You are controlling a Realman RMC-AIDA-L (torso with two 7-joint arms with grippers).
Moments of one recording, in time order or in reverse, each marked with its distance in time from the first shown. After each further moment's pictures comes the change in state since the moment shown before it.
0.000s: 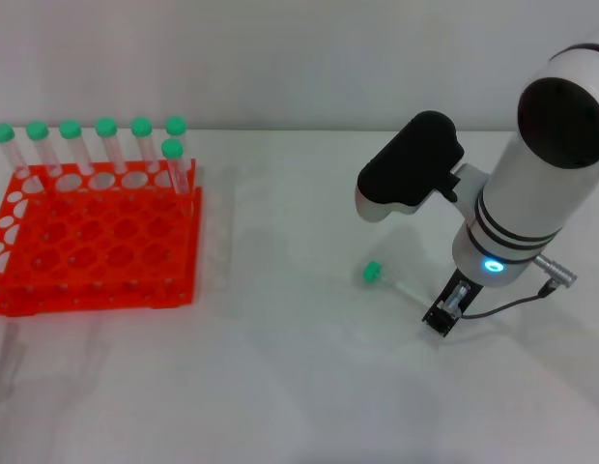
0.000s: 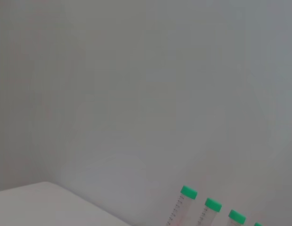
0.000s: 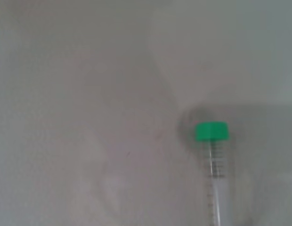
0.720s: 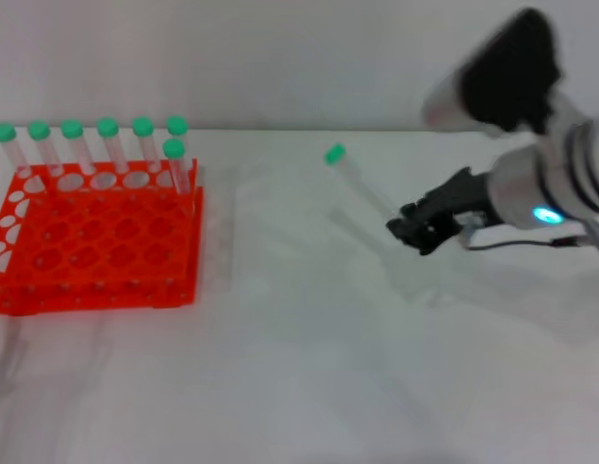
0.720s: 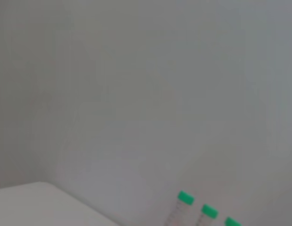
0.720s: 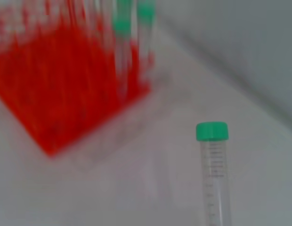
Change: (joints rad) left arm -0.008 -0.001 -0.003 -0.002 -0.006 -0.003 -0.035; right arm -0.387 -0.006 0.234 -0.519 0.087 -0.166 -0.278
